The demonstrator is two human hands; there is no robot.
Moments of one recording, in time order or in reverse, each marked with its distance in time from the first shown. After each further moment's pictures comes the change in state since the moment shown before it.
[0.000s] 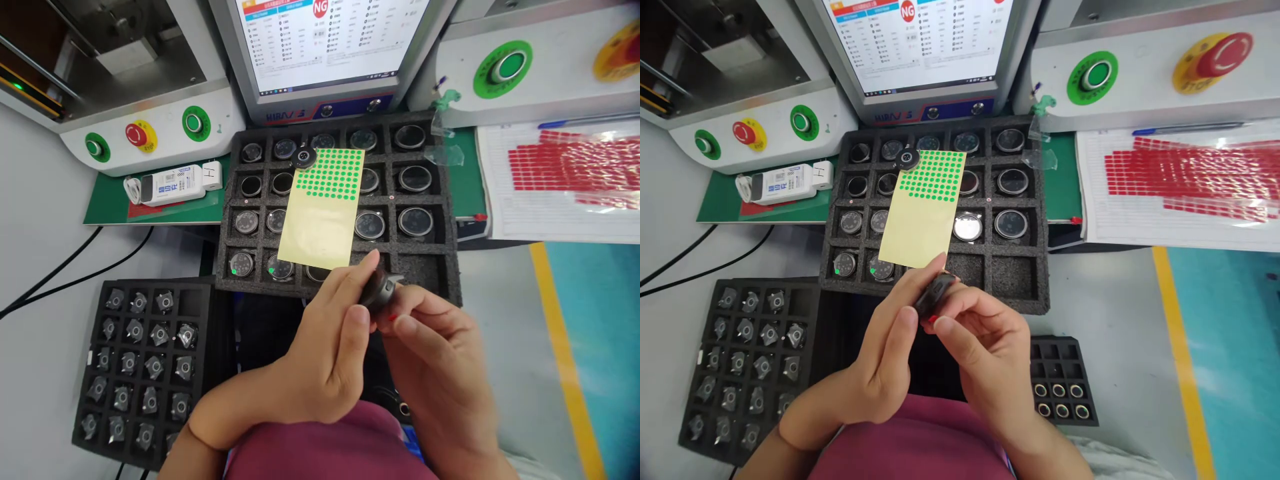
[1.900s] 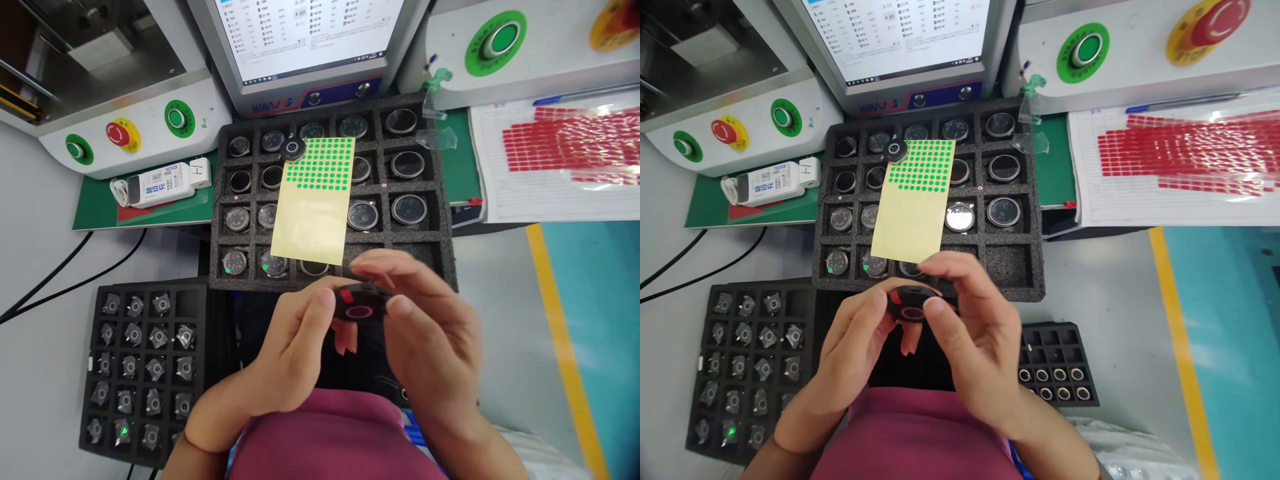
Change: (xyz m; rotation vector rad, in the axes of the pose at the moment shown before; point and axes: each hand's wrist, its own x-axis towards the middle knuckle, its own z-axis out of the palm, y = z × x) left_hand -0.001 0.008 -0.013 -0.391 -0.031 -0.346; right_hand -0.002 0.004 -0.004 -0.279 0.039 -0.235
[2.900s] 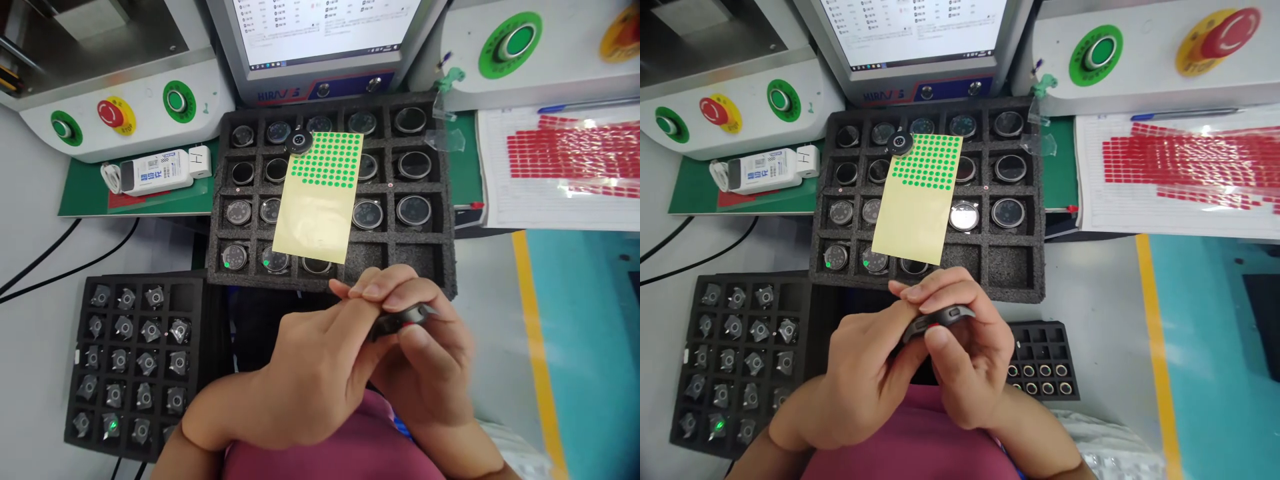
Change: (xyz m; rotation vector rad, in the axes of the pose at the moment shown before) left_hand -0.003 0.012 0.007 0.763 -0.021 0.373; right_hand -0.007 0.003 0.019 0.243 -0.088 0.000
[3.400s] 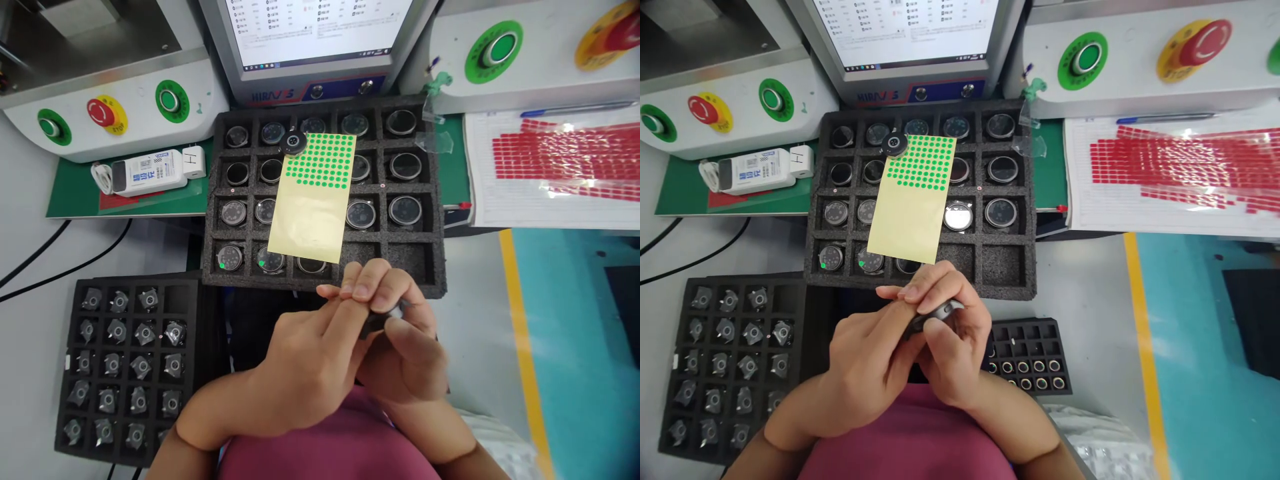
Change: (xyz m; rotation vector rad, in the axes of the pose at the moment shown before) left_hand -0.003 -0.006 0.007 0.387 0.099 0.123; right_hand 0.008 0.010 0.002 0.218 -0.002 -0.016
